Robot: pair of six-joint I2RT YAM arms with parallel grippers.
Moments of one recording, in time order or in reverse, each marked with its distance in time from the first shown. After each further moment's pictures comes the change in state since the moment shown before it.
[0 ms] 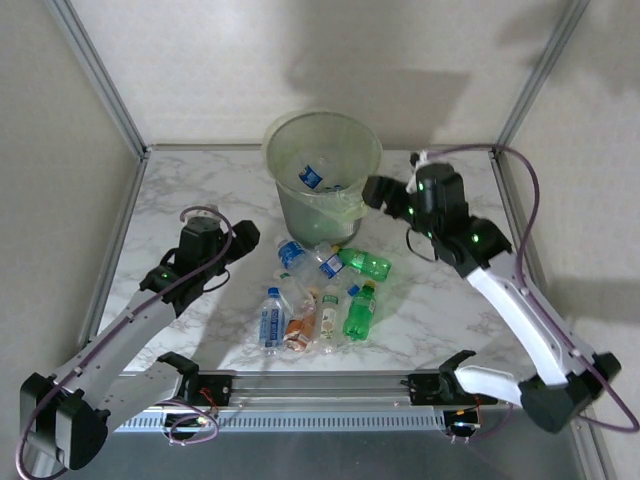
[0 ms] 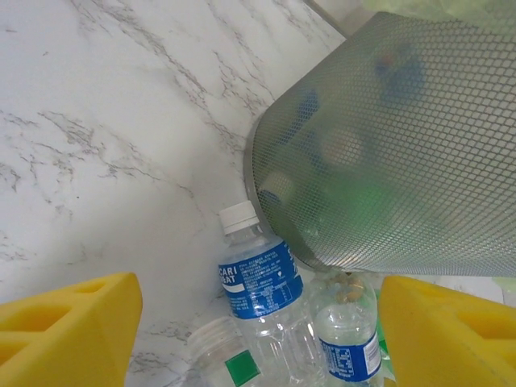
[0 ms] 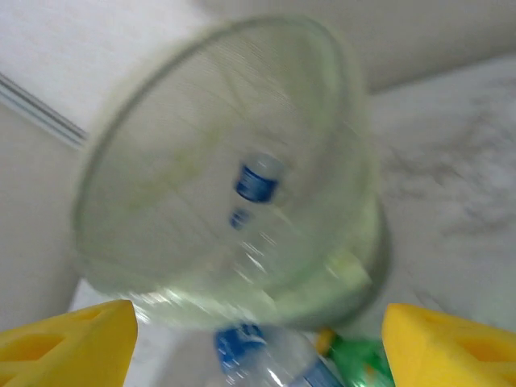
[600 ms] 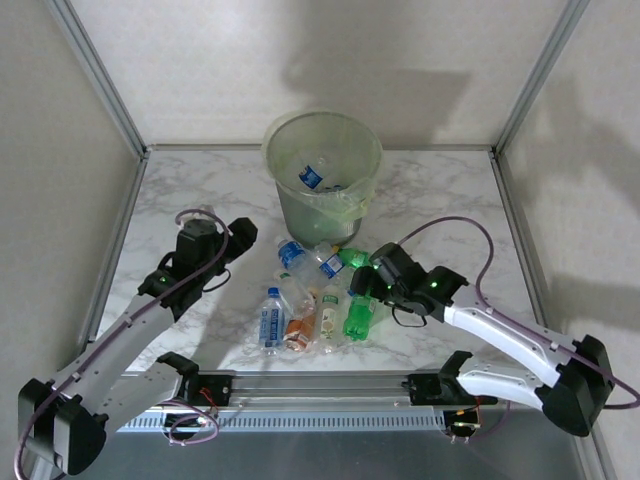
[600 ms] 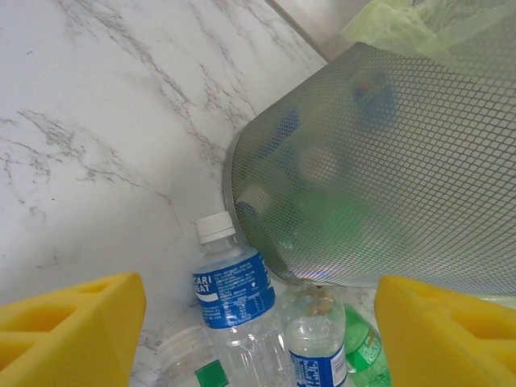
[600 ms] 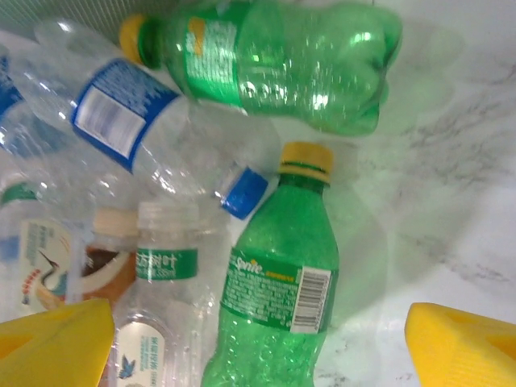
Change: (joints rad) left arm 0.001 -0.037 -0.026 0.051 0.002 -0.074; right arm 0.273 -0.011 -0.414 -0.145 0.032 0.379
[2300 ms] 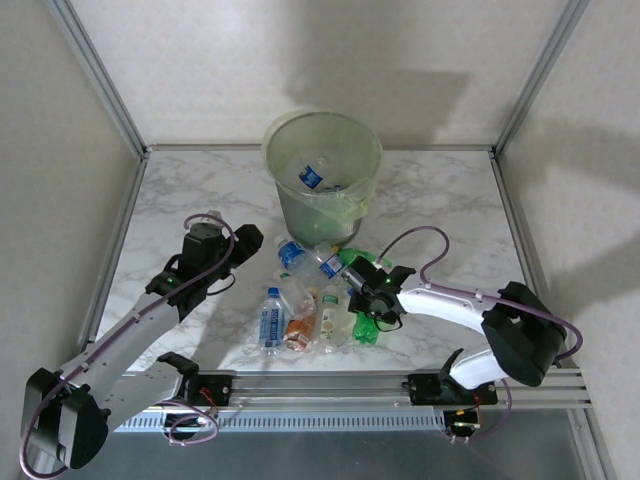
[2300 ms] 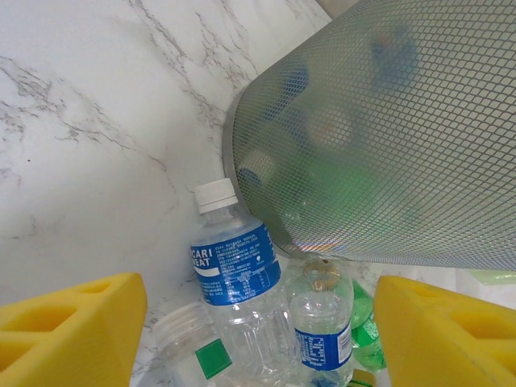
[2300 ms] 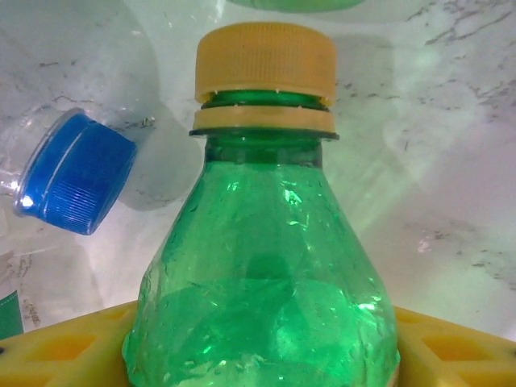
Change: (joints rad) left arm 0.001 0.043 -0.056 0.060 0.076 -0.025; right arm 0.035 0.346 -0.056 0.115 0.005 0.068
